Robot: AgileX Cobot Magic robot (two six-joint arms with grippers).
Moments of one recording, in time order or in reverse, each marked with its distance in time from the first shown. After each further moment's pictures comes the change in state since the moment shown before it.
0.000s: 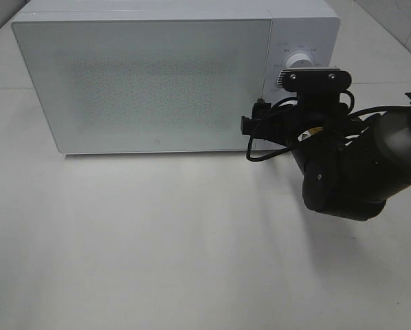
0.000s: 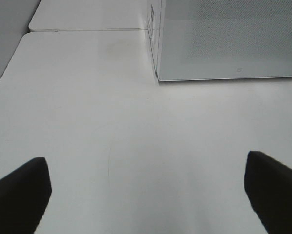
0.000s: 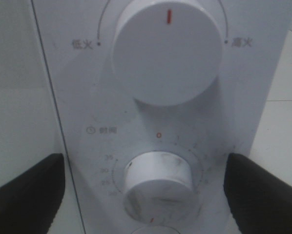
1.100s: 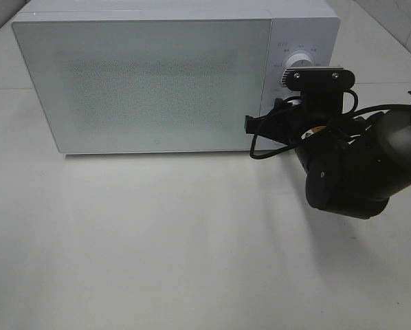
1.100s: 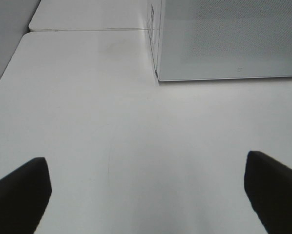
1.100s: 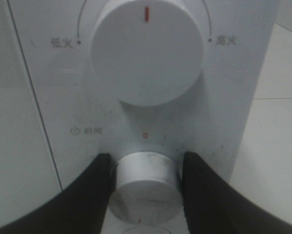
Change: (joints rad) left arm 0.000 0.000 0.000 0.001 0.000 0.000; right arm -0.011 0.001 -0.001 -0.002 0.008 0.000
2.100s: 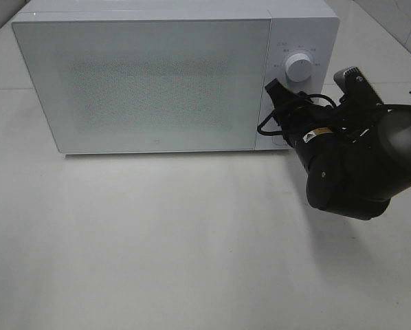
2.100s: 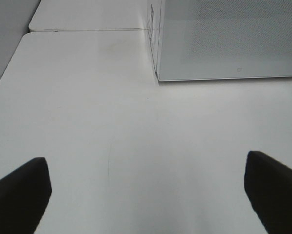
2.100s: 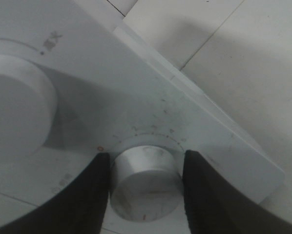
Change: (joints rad) left arm 0.000 0.000 0.000 0.000 0.000 0.000; right arm 0.000 0.000 0.002 0.022 0.017 0.846
